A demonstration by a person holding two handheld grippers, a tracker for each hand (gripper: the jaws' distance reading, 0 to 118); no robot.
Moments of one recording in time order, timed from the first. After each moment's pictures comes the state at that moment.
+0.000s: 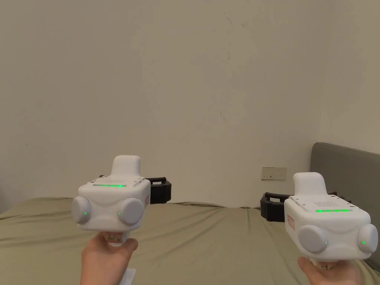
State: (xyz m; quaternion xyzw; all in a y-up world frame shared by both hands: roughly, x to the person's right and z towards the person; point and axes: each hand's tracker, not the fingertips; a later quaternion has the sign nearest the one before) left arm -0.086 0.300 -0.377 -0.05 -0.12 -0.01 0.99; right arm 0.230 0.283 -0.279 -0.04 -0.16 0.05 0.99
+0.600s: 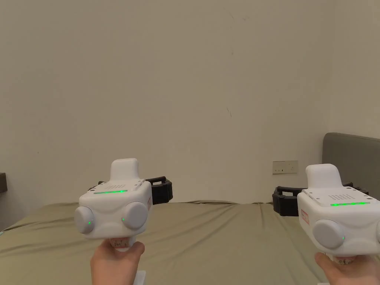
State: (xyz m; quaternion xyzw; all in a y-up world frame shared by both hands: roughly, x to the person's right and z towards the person) left arm -0.095 0.298 -0.377 -0.04 -0.08 0.01 1.00; right arm 0.230 0.284 -0.278 -0.03 -0.16 0.05 0.98
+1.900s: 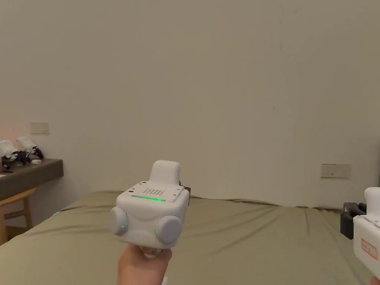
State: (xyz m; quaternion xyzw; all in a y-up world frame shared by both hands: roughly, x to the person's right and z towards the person) left arm -0.123 0.282 -0.351 -0.03 -0.08 -0.06 0.99; right arm 0.216 0.257 -0.264 -0.03 -0.07 0.02 1.00
